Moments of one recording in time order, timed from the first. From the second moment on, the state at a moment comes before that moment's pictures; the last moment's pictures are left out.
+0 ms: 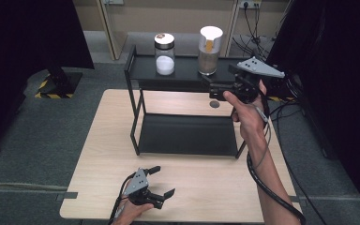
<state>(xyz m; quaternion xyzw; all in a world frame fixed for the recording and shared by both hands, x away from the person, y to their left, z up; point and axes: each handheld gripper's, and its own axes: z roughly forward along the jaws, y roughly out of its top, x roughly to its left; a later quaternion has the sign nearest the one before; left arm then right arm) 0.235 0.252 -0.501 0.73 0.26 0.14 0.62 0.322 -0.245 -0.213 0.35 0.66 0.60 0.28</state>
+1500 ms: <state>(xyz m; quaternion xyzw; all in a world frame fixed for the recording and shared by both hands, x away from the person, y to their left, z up) 0.235 0.254 -0.501 0.72 0.26 0.15 0.62 0.252 -0.281 -0.334 0.31 0.68 0.61 0.25</state>
